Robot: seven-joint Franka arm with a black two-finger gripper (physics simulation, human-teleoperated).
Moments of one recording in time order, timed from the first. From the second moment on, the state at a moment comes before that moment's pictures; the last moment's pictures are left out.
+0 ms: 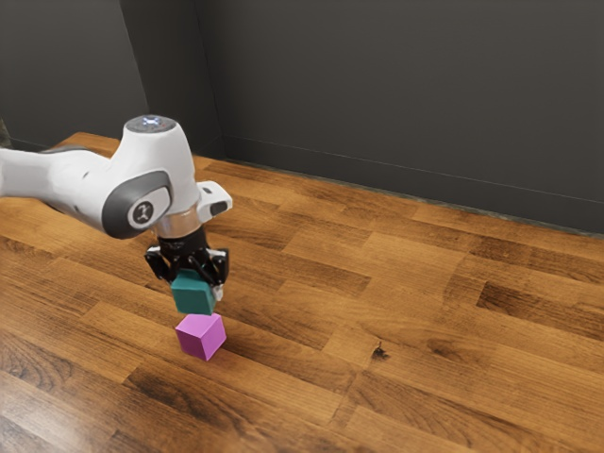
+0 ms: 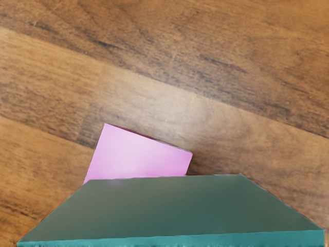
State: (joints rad) arm 0.12 -0.10 -0.18 -2.30 0.06 2.24 -0.44
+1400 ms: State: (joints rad) arm 0.20 0.03 -0.18 -2.28 0.05 2.32 -0.17
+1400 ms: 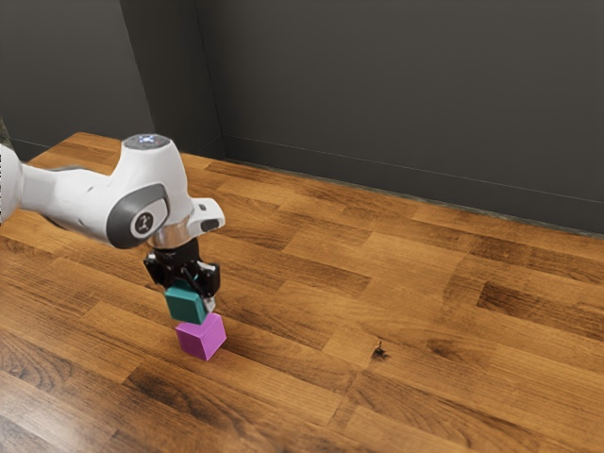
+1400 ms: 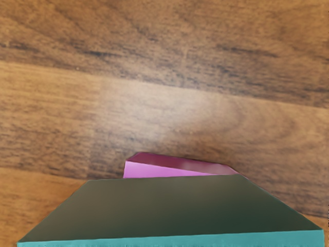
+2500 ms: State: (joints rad) arm 0.20 0.04 -0.18 -2.30 0.03 2.35 -0.01
